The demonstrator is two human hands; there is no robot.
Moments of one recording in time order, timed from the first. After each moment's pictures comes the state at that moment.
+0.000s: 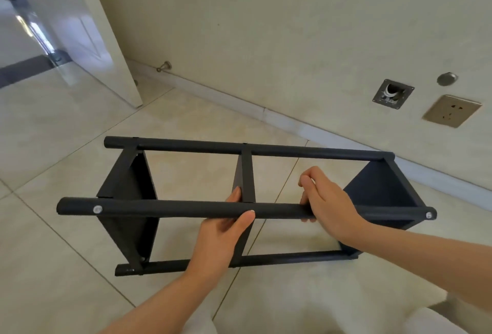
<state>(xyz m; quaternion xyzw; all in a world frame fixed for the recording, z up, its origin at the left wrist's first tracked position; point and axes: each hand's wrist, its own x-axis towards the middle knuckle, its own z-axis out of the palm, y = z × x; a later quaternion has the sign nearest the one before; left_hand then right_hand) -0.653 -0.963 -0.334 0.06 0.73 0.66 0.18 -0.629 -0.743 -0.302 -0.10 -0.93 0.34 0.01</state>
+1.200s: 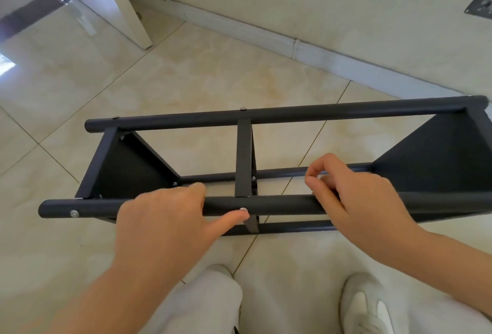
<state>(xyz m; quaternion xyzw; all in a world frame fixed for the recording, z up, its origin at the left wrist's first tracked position) -0.660 -1.012 -0.296 0.23 0.97 0.03 -0.08 -0.616 -0.766 -0.316 -0.01 -0.96 0.26 -0.07</state>
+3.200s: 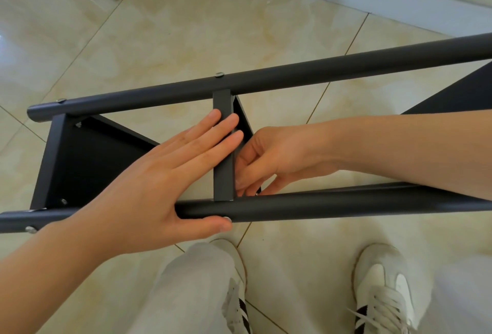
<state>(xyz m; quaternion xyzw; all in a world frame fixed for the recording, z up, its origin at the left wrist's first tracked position) -0.713 -1.025 -0.318 0.47 0.86 0.12 0.15 -0.719 -0.799 -0.362 0.04 -0.61 0.59 -0.53</state>
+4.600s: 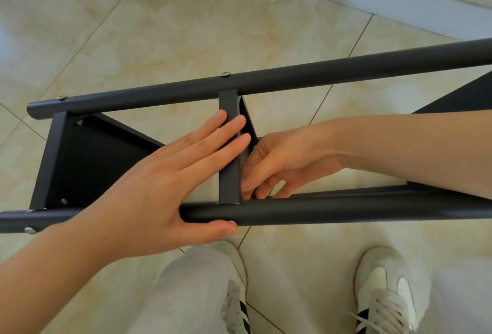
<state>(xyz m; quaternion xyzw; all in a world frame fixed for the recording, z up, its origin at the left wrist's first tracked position) -0.712 -1.026 -0.316 0.47 0.86 0.12 0.15 -0.725 -0.798 -0.365 0.02 -0.56 0.57 -0.60</state>
